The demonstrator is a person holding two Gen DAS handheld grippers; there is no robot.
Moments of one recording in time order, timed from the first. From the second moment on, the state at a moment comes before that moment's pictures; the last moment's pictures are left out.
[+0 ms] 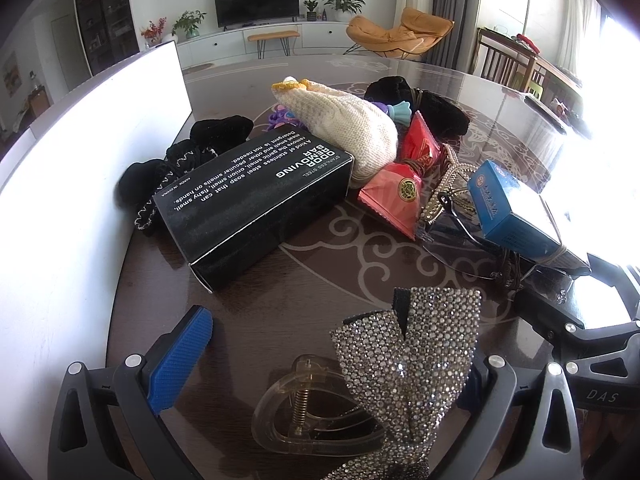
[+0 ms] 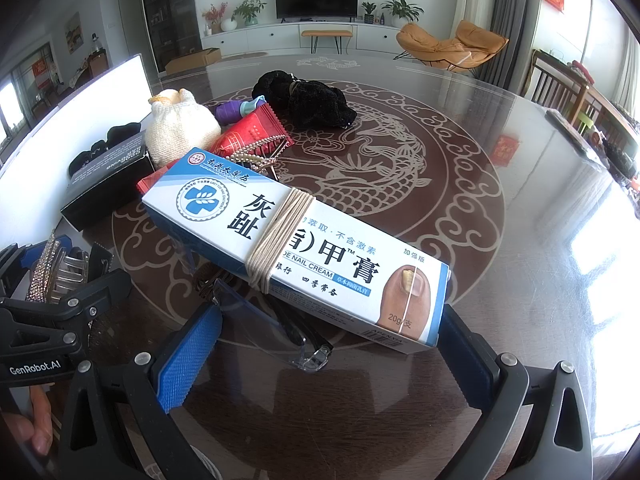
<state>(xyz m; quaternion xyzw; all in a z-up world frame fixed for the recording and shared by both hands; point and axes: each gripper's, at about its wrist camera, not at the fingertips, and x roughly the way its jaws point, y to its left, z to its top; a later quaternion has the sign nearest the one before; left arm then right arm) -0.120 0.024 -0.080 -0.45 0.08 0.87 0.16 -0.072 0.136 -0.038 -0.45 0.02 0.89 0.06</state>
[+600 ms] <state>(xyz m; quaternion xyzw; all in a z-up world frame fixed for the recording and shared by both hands) -0.122 0.026 -0.080 -0.45 0.09 0.87 0.16 -0.072 0.136 -0.039 -0.45 0.02 0.89 0.06</state>
